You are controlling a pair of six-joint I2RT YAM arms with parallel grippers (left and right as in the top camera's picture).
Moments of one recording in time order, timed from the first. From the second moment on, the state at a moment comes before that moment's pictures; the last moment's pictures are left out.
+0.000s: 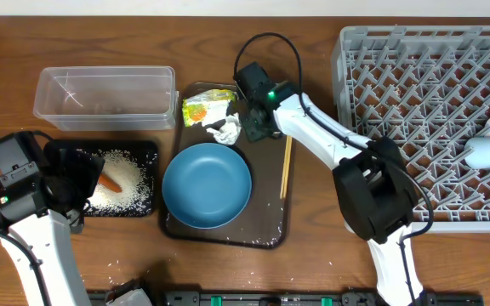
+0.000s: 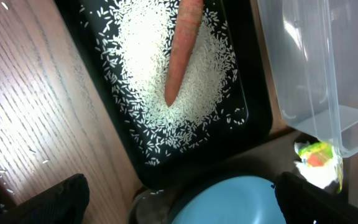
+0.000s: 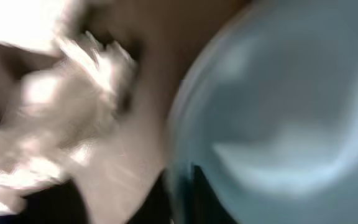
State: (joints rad) left arm 0.50 1.13 1.05 -1.12 0.11 -0.78; right arm 0.61 2.22 1.75 -0.79 0.05 0.15
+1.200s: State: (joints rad) left arm 0.50 1.13 1.05 -1.12 0.11 -0.78; right arm -0.46 2.18 2.16 -1.02 -1.00 0.12
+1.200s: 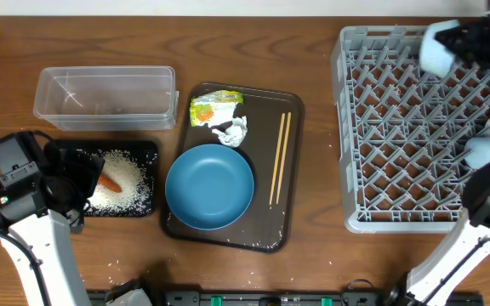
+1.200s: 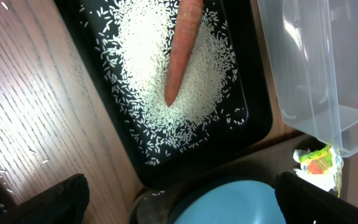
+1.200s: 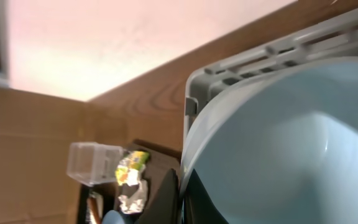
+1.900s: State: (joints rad) left arm 0.50 1.13 1.05 -1.12 0.11 -0.78; right arm -0.55 2.18 1.85 -0.70 -1.20 0.13
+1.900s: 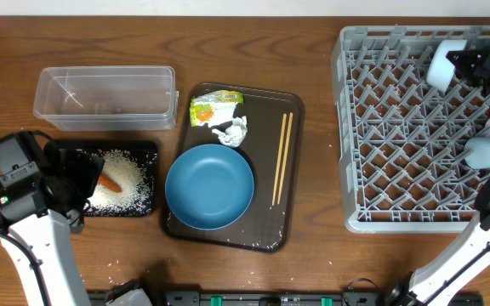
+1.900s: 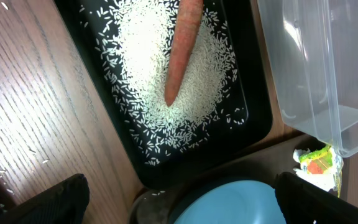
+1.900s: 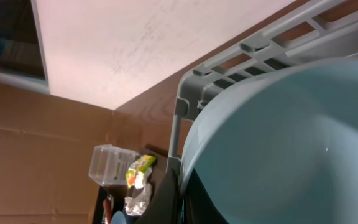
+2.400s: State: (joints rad) left arm 0.50 1.13 1.05 -1.12 0.11 -0.78; right arm -0.63 2.18 1.85 -0.71 -1.20 0.15
